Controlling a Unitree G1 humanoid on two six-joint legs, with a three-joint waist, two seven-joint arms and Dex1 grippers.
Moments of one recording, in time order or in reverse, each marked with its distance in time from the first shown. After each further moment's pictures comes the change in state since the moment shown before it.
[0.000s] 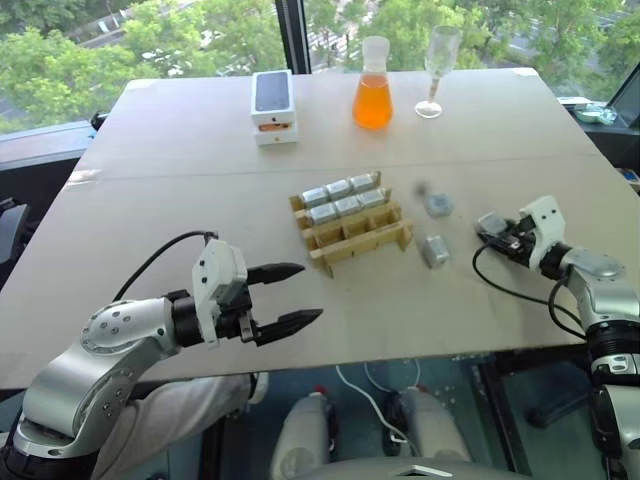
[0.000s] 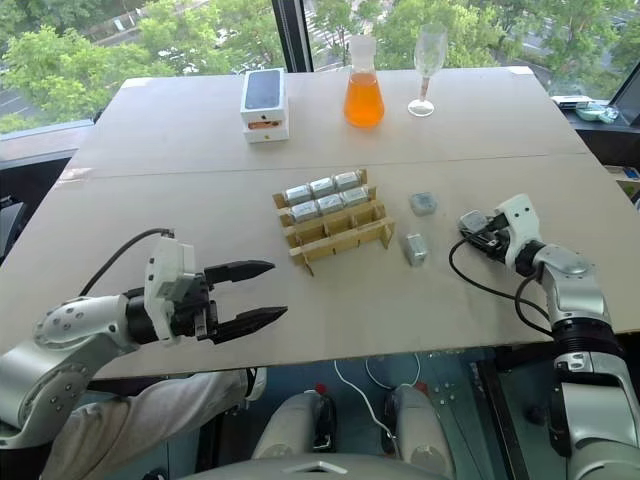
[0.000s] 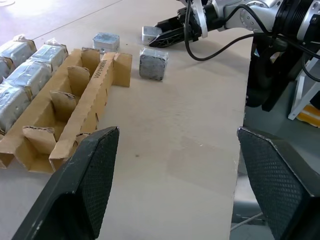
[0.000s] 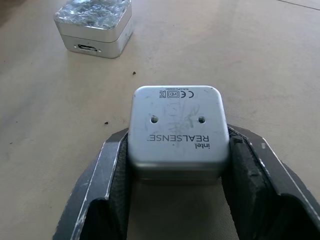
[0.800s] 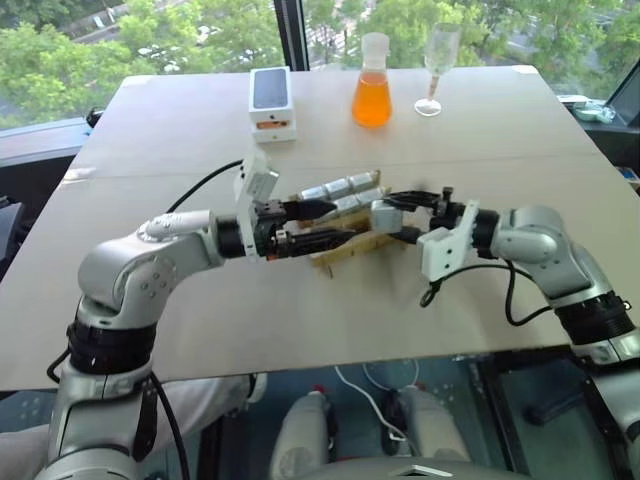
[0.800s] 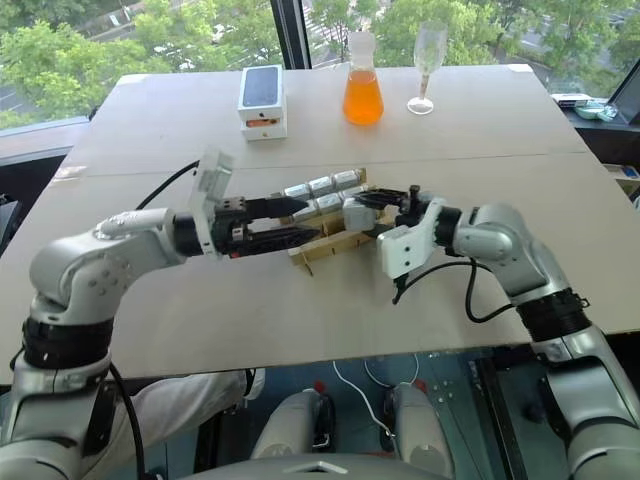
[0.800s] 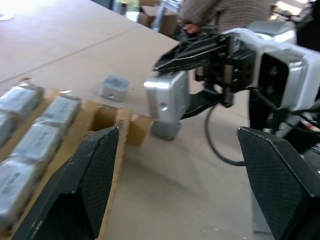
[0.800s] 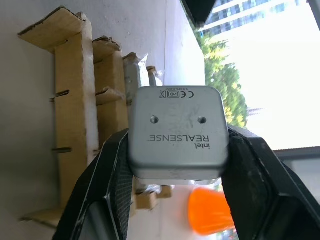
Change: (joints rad) left arm -0.662 -0.118 -0.173 0.365 -0.143 0.400 0.043; right arm -0.156 -0.011 0.405 -0.444 -0.568 -0.816 -0.084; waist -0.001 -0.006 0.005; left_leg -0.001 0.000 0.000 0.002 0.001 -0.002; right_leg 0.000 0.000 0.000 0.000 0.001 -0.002
